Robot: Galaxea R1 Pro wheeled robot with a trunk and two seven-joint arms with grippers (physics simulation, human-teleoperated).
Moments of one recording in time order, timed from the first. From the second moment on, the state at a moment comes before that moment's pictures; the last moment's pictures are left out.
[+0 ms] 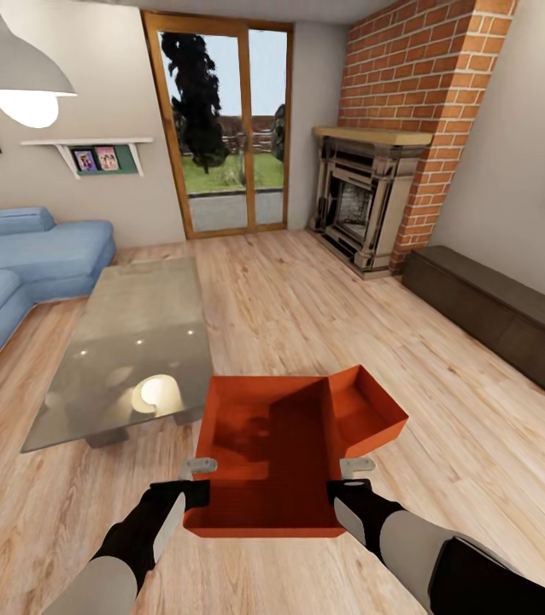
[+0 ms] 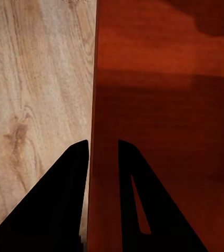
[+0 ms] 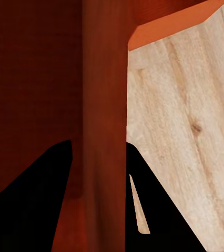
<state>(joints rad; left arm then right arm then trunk) -0.58 -0.08 0.02 -0.62 0.05 0.47 0.06 -0.83 0.13 0.92 -0.06 -0.87 0.12 -0.32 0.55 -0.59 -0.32</state>
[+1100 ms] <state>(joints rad) -0.58 -0.08 0.02 -0.62 0.05 0.47 0.06 -0.83 0.13 0.92 -0.07 -0.87 0.12 -0.33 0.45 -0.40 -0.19</state>
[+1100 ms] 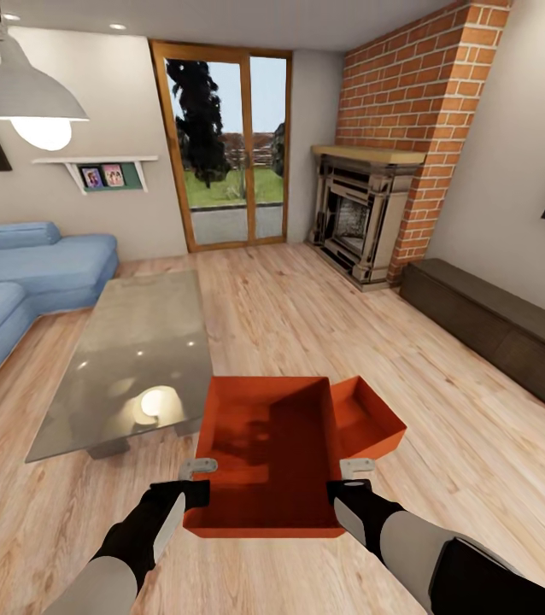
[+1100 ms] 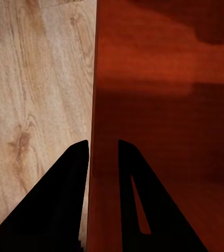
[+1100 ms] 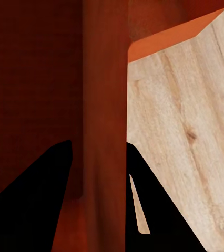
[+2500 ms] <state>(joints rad) -0.58 -0.08 0.02 -0.62 0.05 0.47 0.06 -0.83 0.13 0.91 -0.06 -0.86 0.12 -0.32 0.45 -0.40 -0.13</state>
